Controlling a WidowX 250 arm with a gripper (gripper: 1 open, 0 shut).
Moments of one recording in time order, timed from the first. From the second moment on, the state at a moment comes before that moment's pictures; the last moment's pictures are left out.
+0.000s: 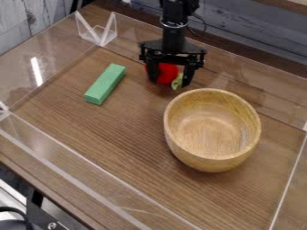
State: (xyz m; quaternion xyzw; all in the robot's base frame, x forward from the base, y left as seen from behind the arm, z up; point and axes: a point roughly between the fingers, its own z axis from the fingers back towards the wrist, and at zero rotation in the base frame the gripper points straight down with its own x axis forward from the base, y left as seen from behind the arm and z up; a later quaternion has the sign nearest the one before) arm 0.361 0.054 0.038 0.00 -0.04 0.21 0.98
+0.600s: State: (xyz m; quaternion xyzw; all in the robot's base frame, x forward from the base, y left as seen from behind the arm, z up) arm 0.361 0.050 0.042 -0.01 -0.03 0.21 0.98
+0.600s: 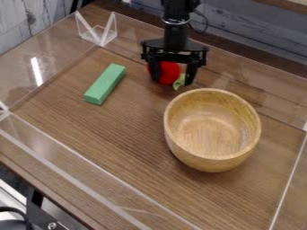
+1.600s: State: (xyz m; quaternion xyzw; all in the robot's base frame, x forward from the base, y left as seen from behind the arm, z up) arm 0.368 0.016 0.062 -0.04 -0.02 0.17 0.98
